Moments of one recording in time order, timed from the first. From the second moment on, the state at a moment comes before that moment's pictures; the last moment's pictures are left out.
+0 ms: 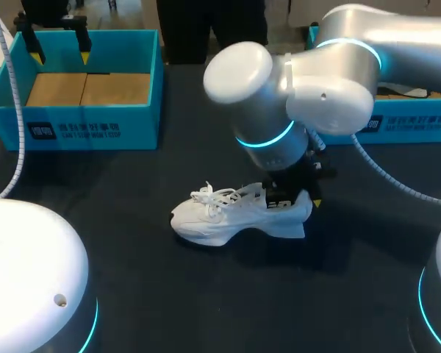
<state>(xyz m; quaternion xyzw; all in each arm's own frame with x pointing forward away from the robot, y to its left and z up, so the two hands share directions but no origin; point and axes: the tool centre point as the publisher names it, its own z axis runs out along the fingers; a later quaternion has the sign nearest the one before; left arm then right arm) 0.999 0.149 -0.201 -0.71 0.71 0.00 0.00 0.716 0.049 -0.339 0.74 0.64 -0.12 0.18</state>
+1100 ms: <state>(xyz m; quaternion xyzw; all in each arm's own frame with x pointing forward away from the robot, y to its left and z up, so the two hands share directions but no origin) 0.999 0.149 -0.201 -0.71 0.71 0.00 0.00 0.727 0.046 -0.341 0.72 0.66 -0.10 0.19</state>
